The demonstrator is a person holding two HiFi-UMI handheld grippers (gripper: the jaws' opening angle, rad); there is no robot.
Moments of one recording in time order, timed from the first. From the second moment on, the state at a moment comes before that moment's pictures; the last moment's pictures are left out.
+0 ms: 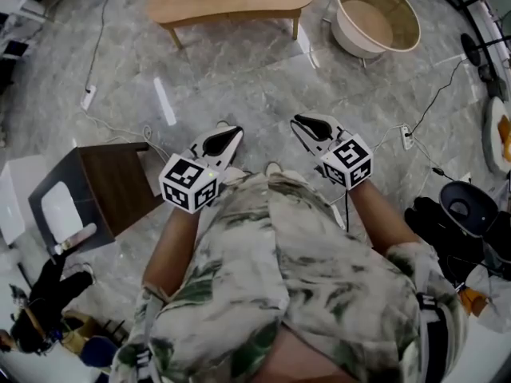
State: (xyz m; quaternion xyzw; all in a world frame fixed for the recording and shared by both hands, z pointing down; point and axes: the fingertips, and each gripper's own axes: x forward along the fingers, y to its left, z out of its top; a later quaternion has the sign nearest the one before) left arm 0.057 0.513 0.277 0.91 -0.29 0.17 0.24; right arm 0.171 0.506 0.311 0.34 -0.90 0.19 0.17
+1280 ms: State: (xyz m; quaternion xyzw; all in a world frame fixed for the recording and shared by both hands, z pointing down) left arm -0.088 0.160 0.324 0.94 -0.17 0.16 0.25; right arm 0.027 0.126 0.351 0.43 -0.85 0.20 0.21
